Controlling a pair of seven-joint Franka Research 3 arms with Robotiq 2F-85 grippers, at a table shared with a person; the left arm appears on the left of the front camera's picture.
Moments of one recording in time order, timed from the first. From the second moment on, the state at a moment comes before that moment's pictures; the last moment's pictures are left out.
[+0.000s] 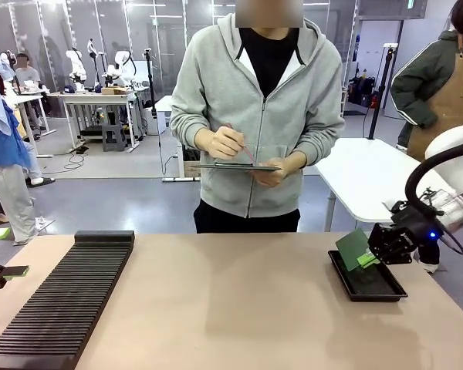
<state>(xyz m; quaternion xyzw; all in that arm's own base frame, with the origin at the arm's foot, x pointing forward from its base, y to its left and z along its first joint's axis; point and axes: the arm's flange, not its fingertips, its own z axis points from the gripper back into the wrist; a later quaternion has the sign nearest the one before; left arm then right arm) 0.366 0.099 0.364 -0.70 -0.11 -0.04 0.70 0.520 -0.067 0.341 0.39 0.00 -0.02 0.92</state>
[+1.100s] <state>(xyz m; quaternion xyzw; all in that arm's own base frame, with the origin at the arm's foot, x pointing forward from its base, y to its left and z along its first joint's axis) 0.366 0.099 0.364 -0.70 -0.11 -0.04 0.70 0.535 -0.077 0.297 0.34 -0.03 -0.01 0.94</state>
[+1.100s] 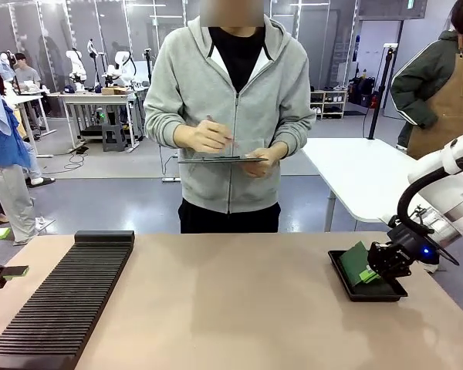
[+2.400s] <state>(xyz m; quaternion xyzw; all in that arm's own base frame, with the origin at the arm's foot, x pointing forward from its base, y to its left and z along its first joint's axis) 0.366 0.099 0.364 -0.70 -0.11 -0.04 0.70 0.507 -0.065 0.357 0.24 -0.11 -0.02 0.96</state>
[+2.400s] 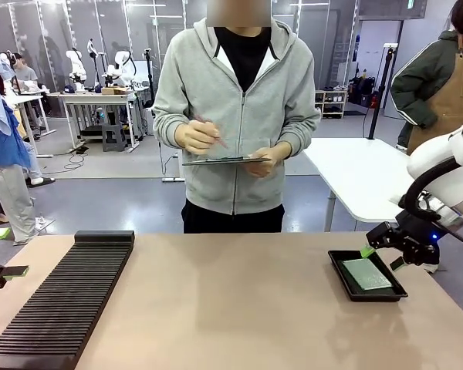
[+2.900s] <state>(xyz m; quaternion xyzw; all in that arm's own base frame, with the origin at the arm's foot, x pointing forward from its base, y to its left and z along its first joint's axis) 0.366 0.099 0.364 -0.70 -0.11 -0.04 0.70 0.500 -0.059 0.348 0.24 -0.10 -0.03 0.97</state>
